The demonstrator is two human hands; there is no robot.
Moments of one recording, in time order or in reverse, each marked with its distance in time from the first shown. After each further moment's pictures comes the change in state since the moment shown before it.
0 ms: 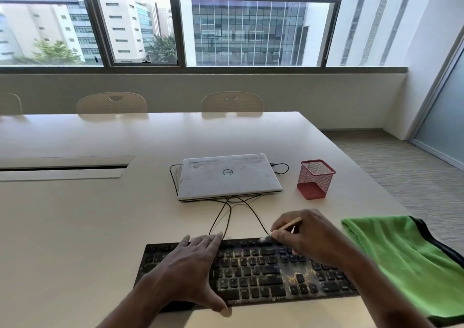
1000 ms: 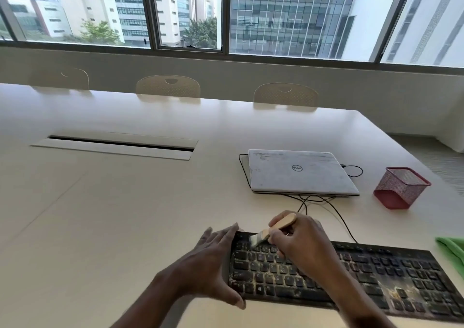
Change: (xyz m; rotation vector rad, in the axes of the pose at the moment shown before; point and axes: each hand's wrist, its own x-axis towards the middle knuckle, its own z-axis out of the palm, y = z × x) left_hand -0.091 -0.131 0.018 -0.366 0.095 -0.015; right_hand 0.057 -0.140 0.143 0.123 0.074 0.100
